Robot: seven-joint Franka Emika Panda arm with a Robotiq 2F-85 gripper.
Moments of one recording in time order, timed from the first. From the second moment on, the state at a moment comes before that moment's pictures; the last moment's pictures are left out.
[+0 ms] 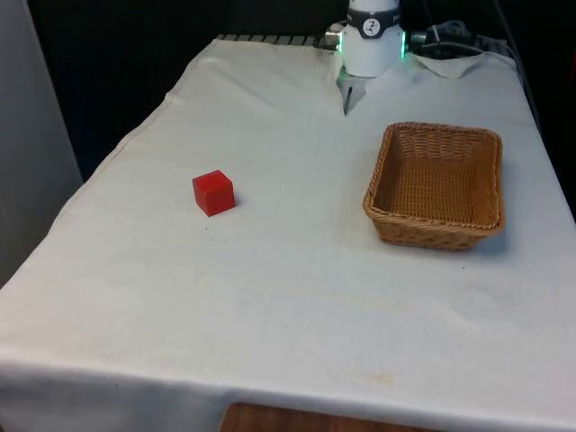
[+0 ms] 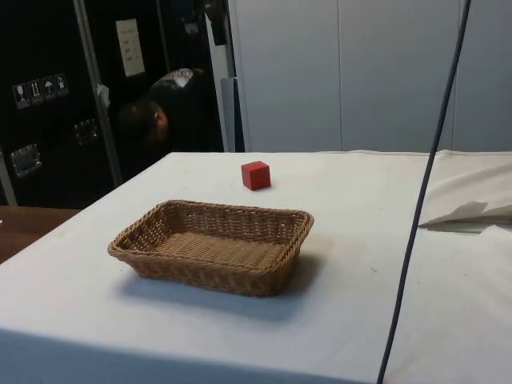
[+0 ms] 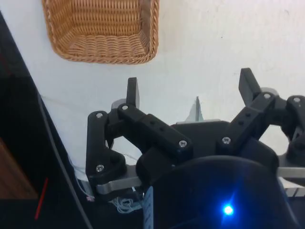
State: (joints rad) arm 0.05 0.06 -0.06 -1.86 0.03 1.84 -0.03
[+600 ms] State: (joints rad) arm 0.04 0.09 -0.11 -1.91 -0.01 1.92 -0.07
